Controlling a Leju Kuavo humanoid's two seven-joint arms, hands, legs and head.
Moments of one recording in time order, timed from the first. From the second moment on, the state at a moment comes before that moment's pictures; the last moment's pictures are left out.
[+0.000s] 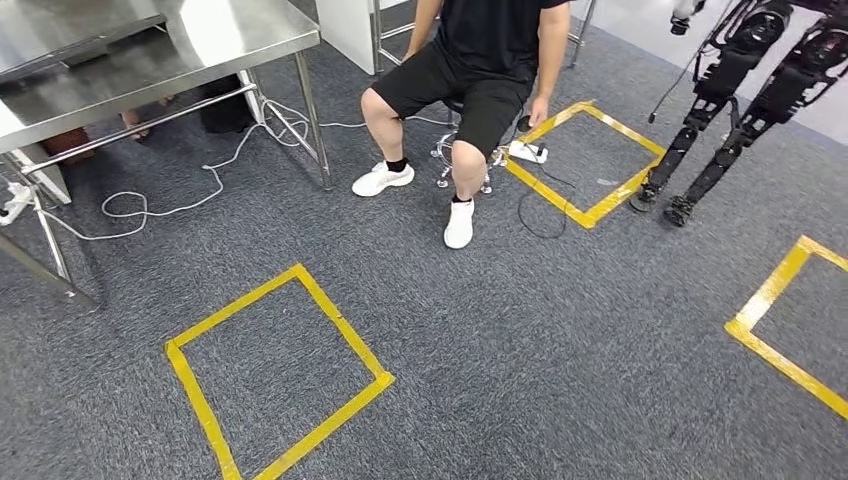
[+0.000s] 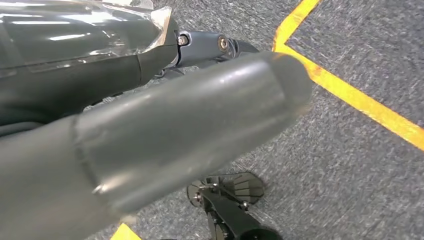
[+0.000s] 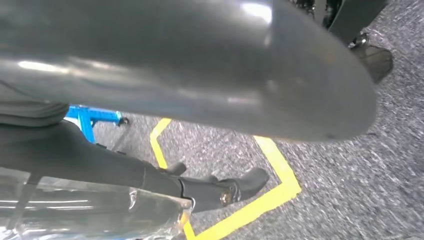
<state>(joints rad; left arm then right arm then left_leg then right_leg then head) -0.09 -0.11 0.77 -0.20 -0.86 0.22 -0.45 -0.04 0.05 -0.22 -0.19 0.29 -0.16 0.05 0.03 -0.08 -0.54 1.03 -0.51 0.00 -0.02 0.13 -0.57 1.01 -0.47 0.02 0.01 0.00</state>
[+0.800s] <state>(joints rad) -0.08 -0.11 0.78 -0.20 -0.87 0.23 -0.44 -0.04 0.05 -0.22 -0.19 0.30 -0.16 0.04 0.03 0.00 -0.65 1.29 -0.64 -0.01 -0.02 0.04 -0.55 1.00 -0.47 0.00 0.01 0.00</state>
